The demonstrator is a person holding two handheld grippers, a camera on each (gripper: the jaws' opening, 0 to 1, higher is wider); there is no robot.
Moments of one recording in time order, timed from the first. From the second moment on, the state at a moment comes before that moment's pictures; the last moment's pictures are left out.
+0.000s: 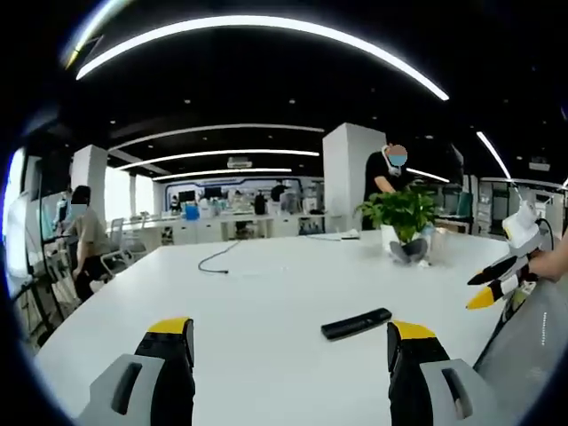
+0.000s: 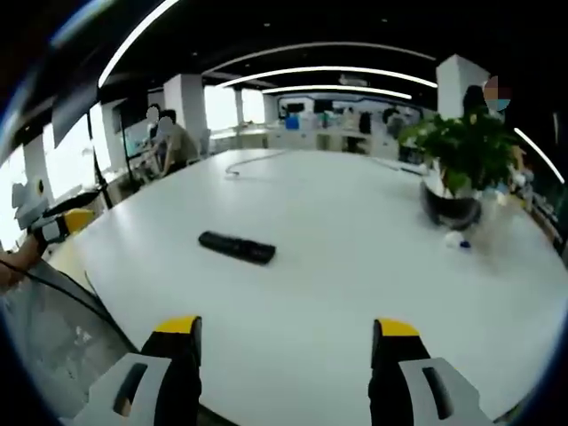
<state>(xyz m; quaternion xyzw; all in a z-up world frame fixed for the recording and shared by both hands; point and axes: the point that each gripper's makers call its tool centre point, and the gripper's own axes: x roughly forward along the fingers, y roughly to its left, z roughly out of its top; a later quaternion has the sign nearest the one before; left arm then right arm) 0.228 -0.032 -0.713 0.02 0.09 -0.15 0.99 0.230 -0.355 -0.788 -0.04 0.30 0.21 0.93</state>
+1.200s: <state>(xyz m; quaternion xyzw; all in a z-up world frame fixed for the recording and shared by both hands) 0.232 -0.033 -0.723 0.05 0.11 -0.14 0.98 0.232 -0.342 -0.764 -0.02 0.23 0.26 0.94</state>
